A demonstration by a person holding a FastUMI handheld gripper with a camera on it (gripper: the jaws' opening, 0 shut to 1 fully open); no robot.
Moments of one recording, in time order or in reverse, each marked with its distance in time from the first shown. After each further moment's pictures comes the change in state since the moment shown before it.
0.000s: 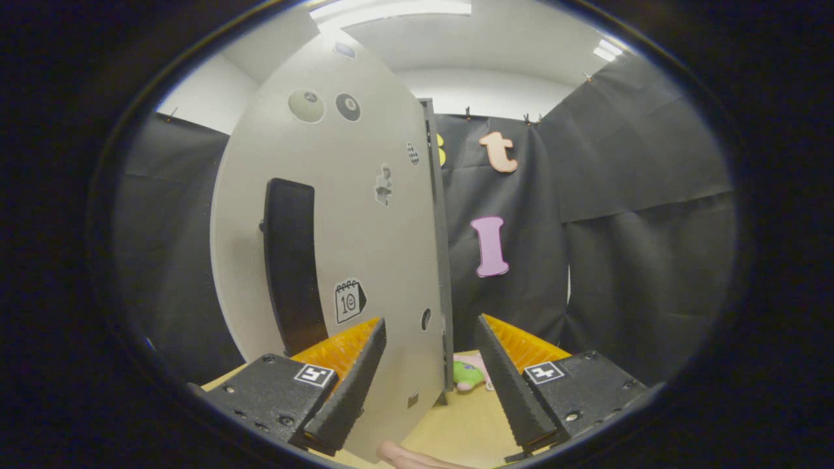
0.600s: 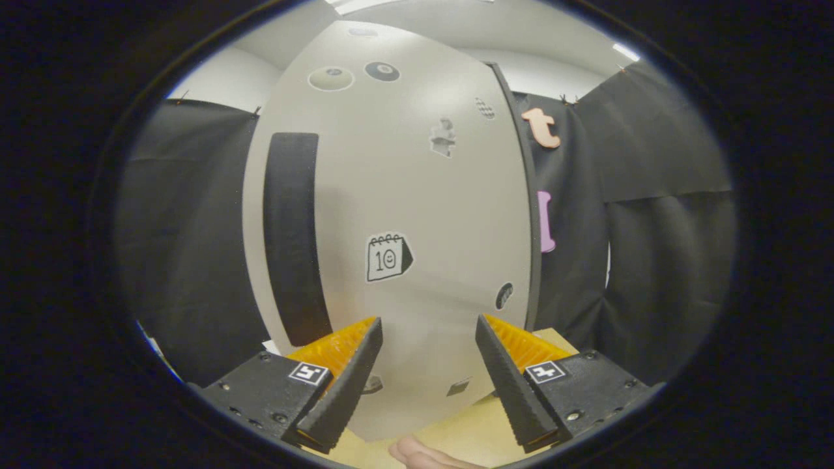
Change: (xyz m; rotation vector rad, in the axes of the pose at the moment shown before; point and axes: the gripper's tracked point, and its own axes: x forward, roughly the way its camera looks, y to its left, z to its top) arm 0.067 0.132 -0.060 -0.042 0.116 0.094
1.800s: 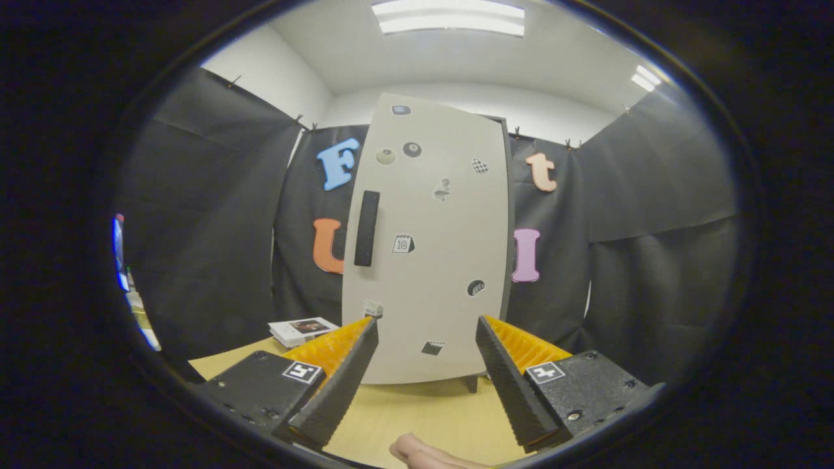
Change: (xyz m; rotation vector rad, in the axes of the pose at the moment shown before) arm -0.266 -0.065 -0.031 -0.109 -0.150 0.015
